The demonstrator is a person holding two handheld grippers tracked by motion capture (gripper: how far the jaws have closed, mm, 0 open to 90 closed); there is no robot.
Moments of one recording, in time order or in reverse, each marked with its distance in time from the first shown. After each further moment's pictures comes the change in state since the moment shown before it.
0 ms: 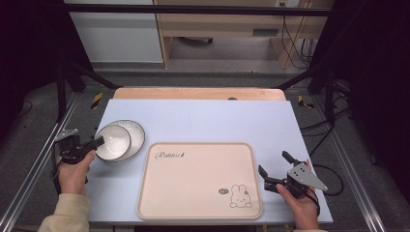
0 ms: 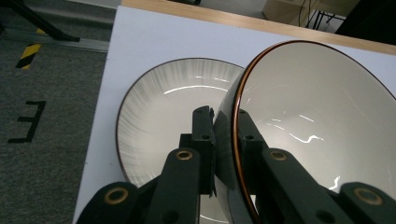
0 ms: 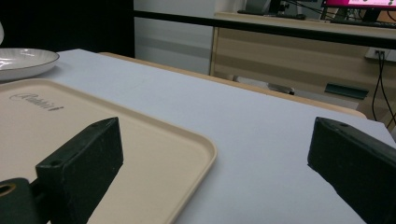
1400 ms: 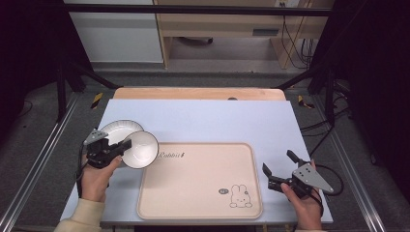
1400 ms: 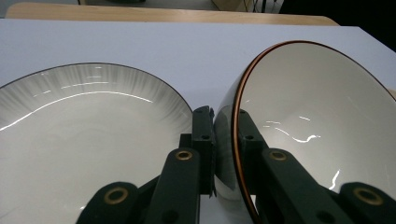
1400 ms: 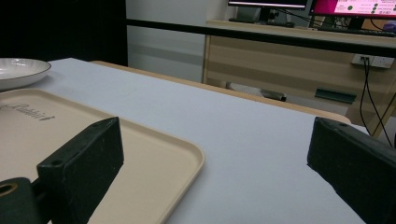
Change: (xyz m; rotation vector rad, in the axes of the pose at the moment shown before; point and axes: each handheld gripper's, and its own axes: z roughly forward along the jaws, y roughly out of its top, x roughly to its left) left arm -0.086 -0.004 0.003 0.033 -0.162 0.159; right arm -0.006 0.003 -0.007 -0.025 -0.028 0.005
